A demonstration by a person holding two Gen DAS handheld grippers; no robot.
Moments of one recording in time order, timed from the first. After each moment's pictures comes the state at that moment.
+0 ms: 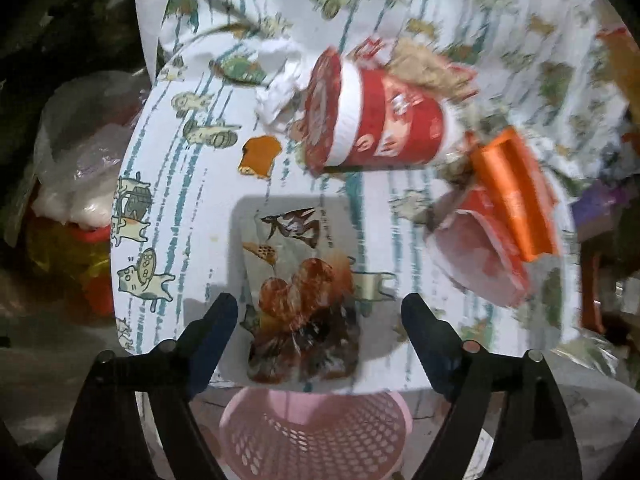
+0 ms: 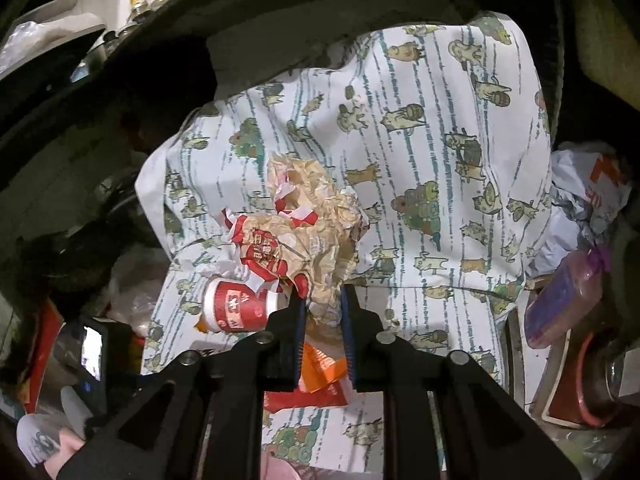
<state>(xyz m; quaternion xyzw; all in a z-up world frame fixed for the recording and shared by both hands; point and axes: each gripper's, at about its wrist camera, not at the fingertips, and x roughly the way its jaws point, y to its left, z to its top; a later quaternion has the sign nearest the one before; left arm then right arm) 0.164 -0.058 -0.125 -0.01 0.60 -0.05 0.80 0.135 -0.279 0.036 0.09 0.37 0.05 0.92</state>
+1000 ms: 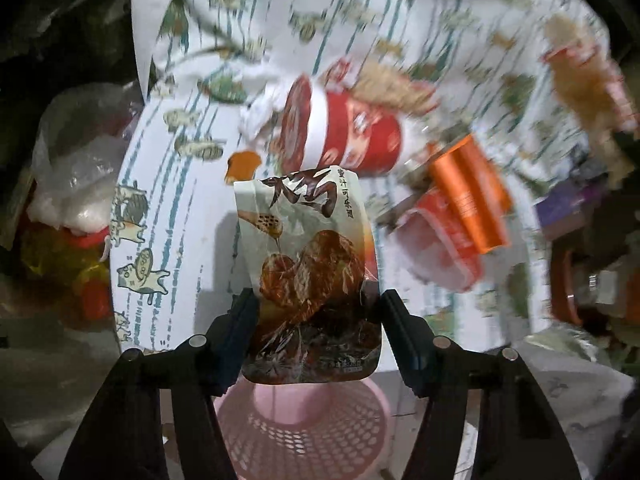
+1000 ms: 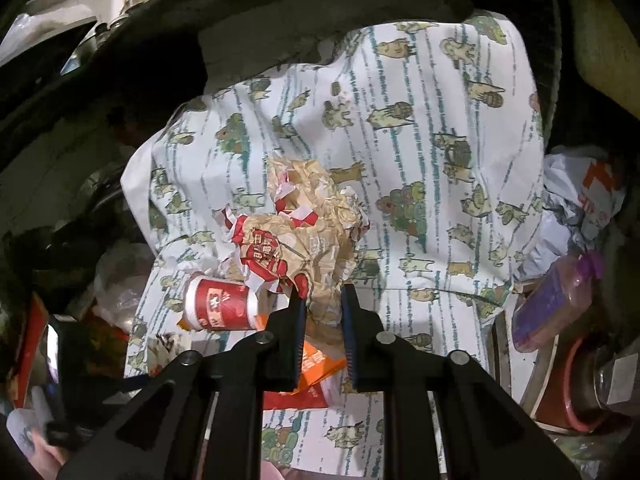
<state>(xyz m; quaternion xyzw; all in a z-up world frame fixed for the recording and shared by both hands) 0.126 -0.042 -0.085 -0.04 0.57 -0.11 0.81 0.139 -0.283 0.033 0.08 0.38 0.05 0.92</state>
